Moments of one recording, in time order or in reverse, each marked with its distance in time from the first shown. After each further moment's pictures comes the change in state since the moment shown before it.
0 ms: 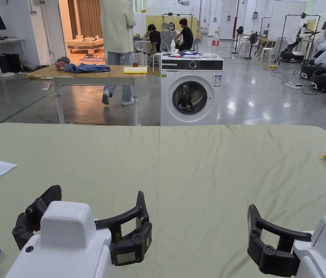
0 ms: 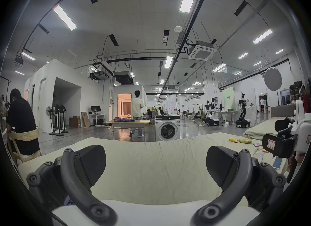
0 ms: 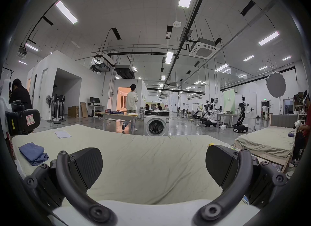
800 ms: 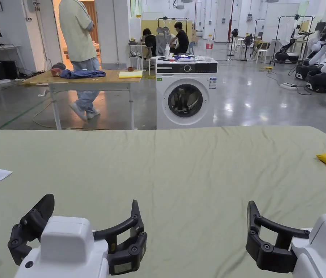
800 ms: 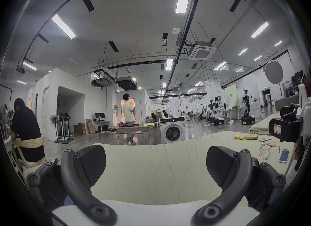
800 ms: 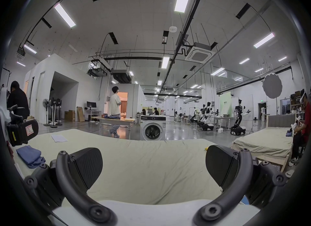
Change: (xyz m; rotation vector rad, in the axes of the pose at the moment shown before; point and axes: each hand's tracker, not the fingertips) left arm 0.014 -0.008 0.004 0.035 0.036 -0.074; right arm 0.010 0.002 0.005 0.048 -0.033 -0.002
